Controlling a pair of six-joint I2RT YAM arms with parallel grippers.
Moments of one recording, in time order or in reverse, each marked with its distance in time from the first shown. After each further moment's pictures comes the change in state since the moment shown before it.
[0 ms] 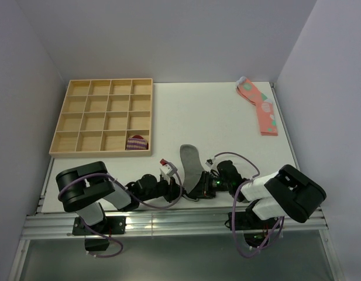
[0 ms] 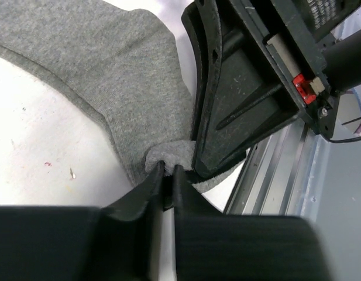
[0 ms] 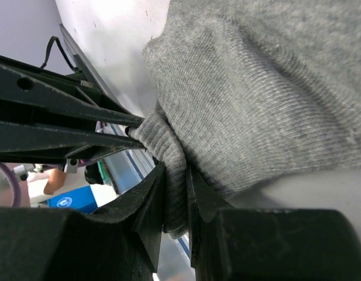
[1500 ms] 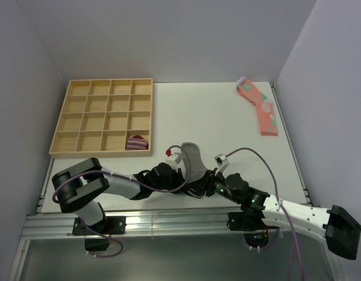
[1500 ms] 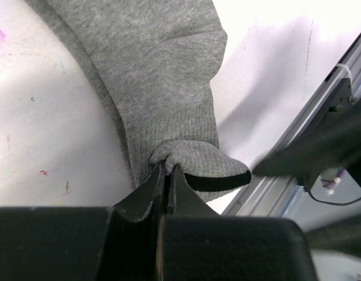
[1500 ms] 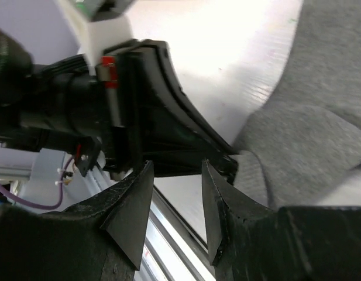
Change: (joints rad) left arm 0.032 -0.029 0.267 -0.568 -0.031 -0.309; right arm 0.324 -0.742 -0.035 -0.341 0.655 -0.206
